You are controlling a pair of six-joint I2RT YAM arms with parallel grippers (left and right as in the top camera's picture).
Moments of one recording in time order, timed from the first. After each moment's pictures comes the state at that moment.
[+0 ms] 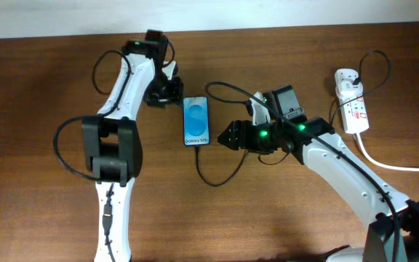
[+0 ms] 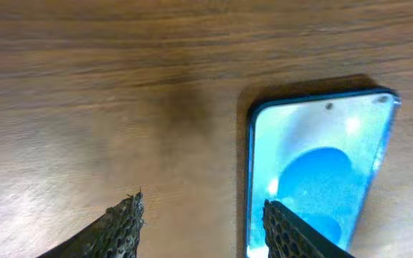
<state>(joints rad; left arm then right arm) -0.19 2.50 2.26 -1.28 0.20 -0.13 0.35 1.56 1.06 -0.52 -0.58 0.52</state>
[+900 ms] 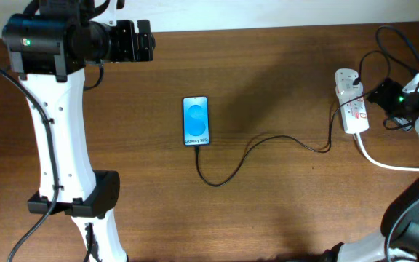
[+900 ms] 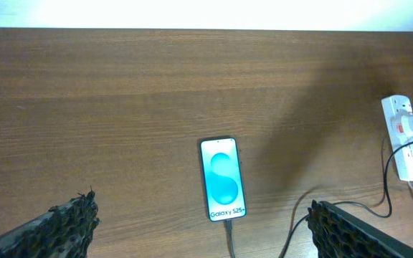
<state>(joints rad) -0.13 2.12 2.91 -1.69 0.17 -0.11 -0.50 1.77 1.36 -0.62 -0.18 0.29</state>
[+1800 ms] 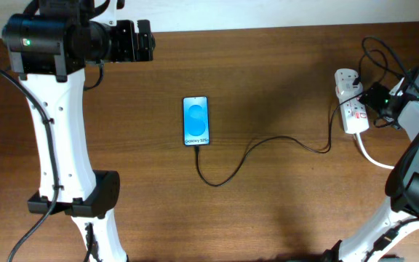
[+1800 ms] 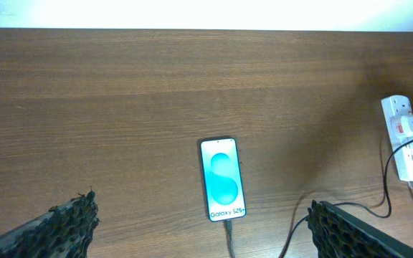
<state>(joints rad) -0.13 2.12 2.91 -1.69 0.17 -0.11 -0.50 2.06 1.36 -0.29 -0.10 0.25</state>
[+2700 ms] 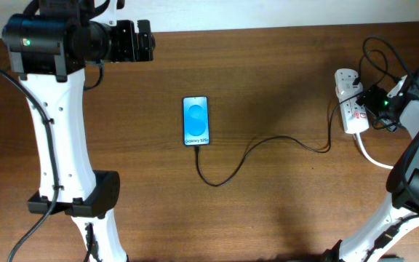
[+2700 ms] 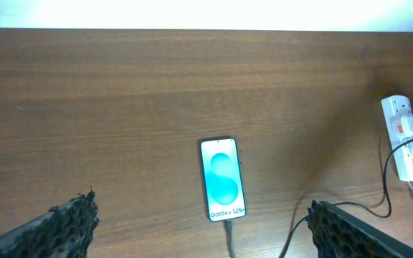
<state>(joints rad) -0.13 2.12 2.91 -1.69 0.17 -0.11 -0.50 2.10 1.39 -0.36 -0.20 0.27</state>
